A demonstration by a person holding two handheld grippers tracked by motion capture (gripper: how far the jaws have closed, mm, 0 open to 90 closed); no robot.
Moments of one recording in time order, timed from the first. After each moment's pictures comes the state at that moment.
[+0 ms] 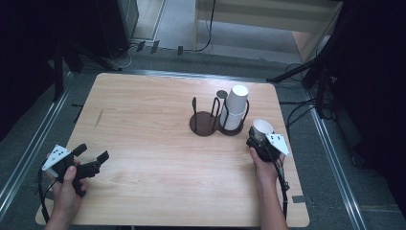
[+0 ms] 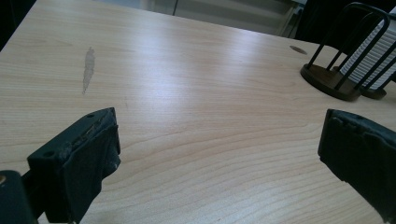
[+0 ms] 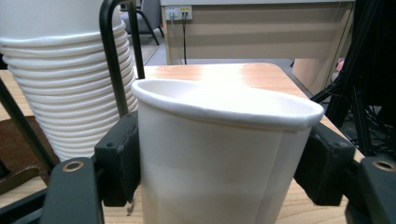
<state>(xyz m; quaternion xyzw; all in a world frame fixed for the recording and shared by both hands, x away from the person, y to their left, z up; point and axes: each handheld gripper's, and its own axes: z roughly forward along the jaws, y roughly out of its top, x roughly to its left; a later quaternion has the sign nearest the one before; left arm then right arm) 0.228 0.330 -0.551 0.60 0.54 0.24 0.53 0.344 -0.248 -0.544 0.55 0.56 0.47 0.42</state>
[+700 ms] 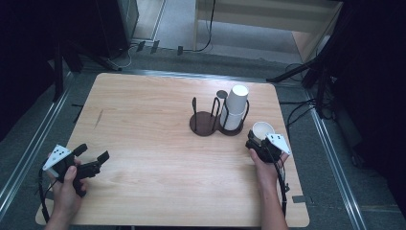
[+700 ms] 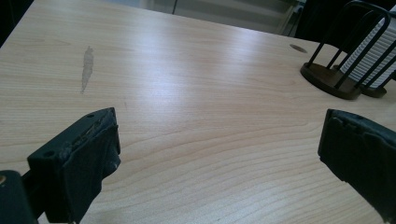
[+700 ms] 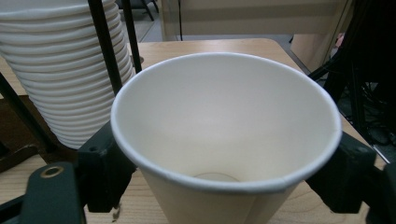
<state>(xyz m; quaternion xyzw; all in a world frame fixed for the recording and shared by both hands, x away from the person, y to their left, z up) 0.228 0.330 -0.551 0.60 0.54 0.24 0.53 0.340 -0.249 -0.540 0.57 0.58 0.43 0.39</state>
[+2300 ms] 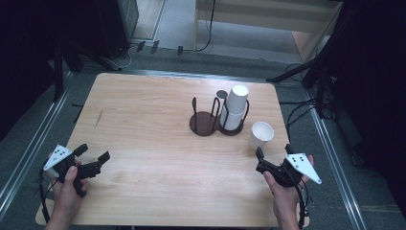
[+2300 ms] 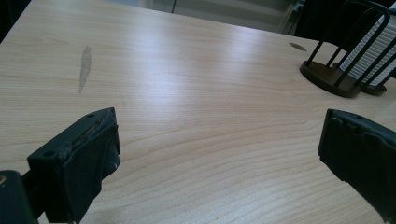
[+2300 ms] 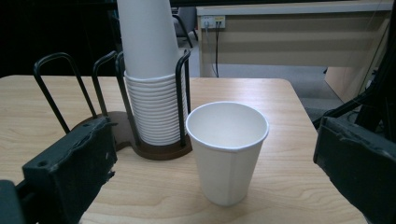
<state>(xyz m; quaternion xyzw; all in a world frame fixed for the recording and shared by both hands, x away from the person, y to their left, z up) 0.228 0.328 -0.552 0.61 0.54 0.24 0.53 0.247 -0.271 -0.481 0.51 0.59 0.50 0.37</state>
